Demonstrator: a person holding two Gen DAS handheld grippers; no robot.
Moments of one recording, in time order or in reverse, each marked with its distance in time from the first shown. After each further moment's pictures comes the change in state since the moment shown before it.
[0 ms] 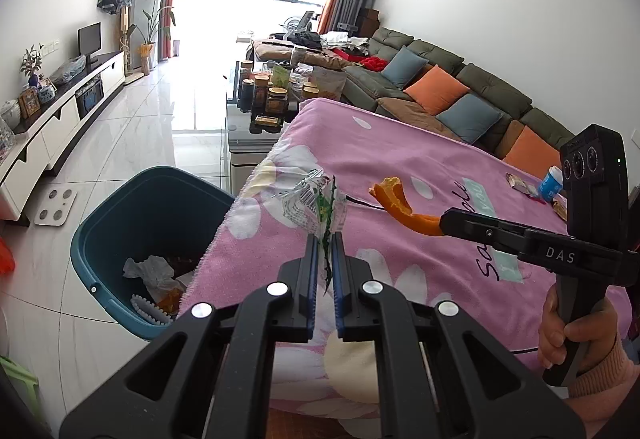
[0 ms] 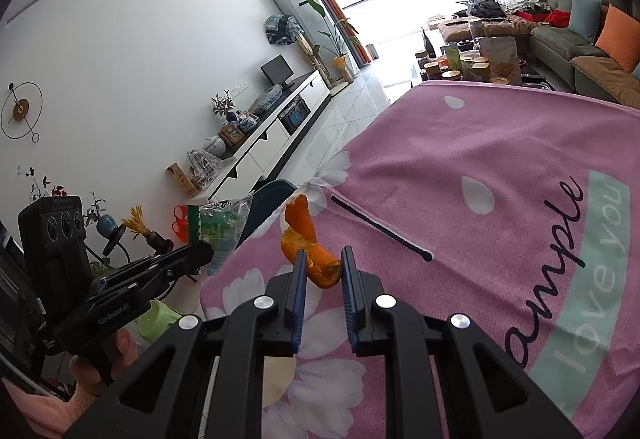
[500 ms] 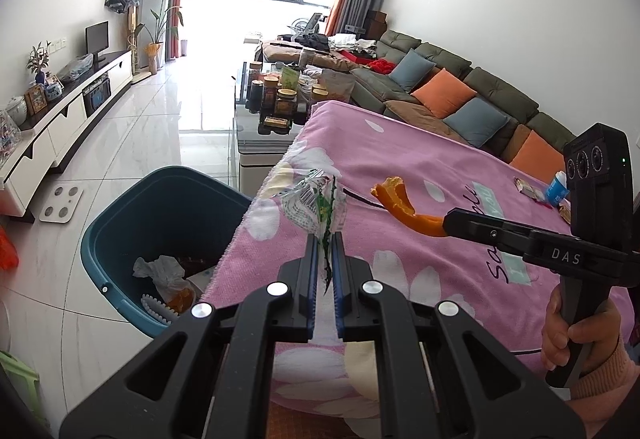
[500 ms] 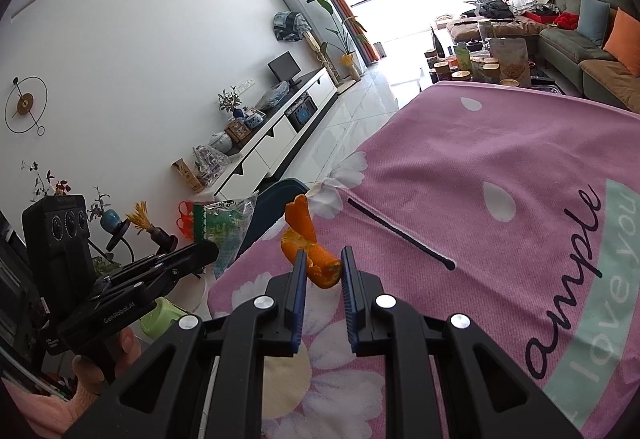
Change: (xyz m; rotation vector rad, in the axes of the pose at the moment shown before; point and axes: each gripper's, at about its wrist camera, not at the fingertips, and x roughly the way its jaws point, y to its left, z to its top) left arm -0.004 0.008 -0.001 -0.015 -0.008 0.024; right arm 0.008 0.013 0.004 -0.019 0.011 0.018
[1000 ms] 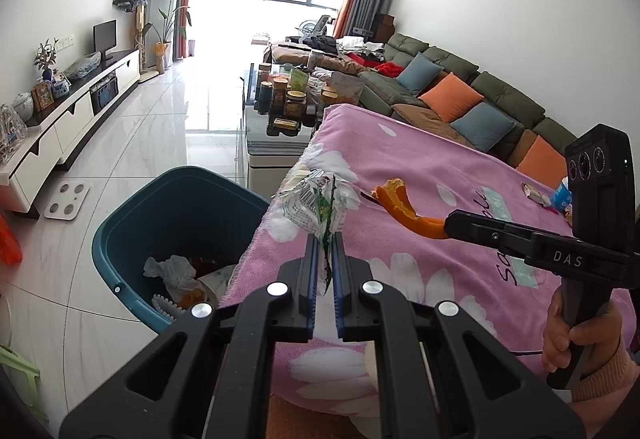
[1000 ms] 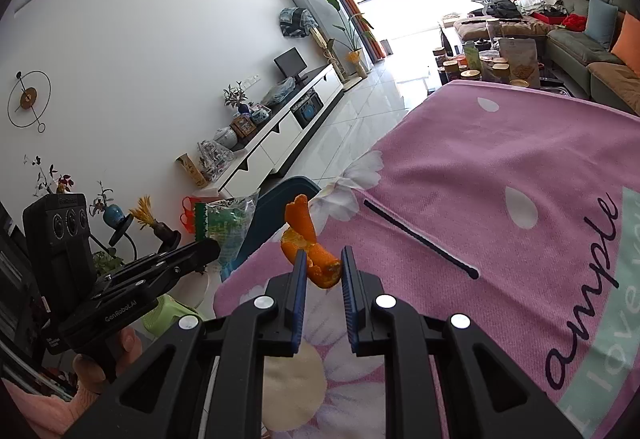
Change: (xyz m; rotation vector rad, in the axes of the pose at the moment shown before) left arm -0.001 0.004 0.000 -0.017 -0.009 0.023; right arm 0.011 0.008 0.005 -0.014 0.014 0.017
